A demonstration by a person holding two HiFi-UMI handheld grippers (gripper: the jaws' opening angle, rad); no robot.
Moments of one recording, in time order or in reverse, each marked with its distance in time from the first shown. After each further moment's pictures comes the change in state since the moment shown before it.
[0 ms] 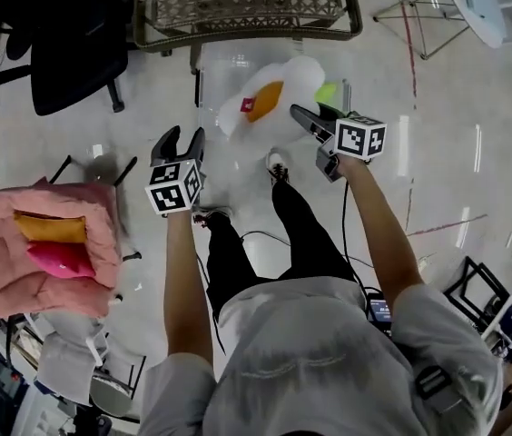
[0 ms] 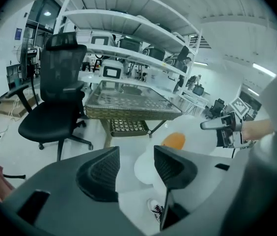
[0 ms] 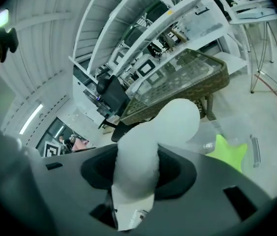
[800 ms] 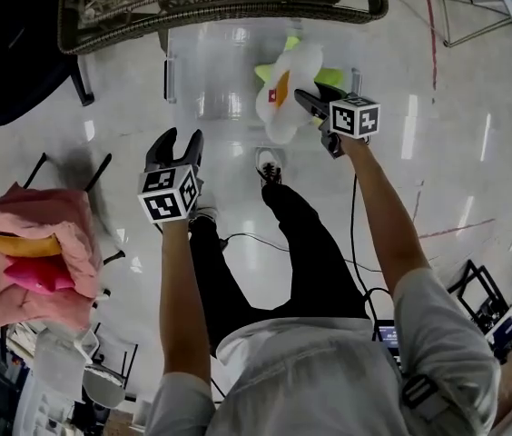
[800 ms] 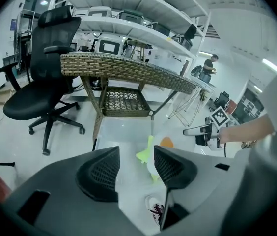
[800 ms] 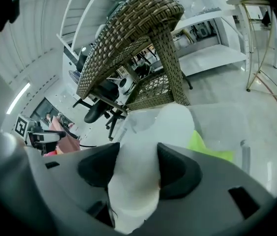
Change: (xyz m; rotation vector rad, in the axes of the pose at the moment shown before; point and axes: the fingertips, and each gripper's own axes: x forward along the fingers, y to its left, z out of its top) left arm 0.138 -0.024 -0.092 -0.034 0.126 0.010; right arm 0.087 -0.247 -0.060 -0.114 0.140 -0.127
